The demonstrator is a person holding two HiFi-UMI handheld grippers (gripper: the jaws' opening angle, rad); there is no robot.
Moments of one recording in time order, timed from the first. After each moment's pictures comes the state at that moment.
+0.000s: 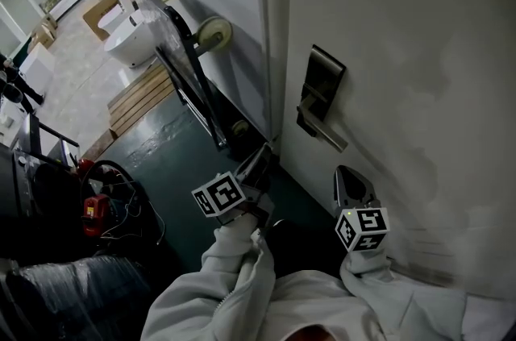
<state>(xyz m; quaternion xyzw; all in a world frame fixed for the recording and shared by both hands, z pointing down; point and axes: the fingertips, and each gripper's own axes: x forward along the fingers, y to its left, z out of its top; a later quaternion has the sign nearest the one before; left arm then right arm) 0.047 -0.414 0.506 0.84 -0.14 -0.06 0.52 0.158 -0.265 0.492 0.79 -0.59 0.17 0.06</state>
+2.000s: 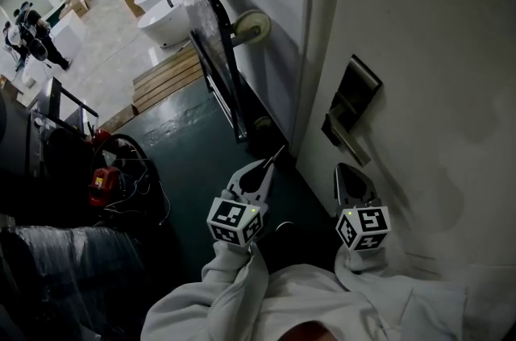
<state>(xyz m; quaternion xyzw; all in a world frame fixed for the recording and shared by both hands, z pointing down) -0.001 -0.398 0.498 0.96 -0.25 0.05 0.15 0.137 -0.320 0.491 0.72 -0.67 0.15 0.06</state>
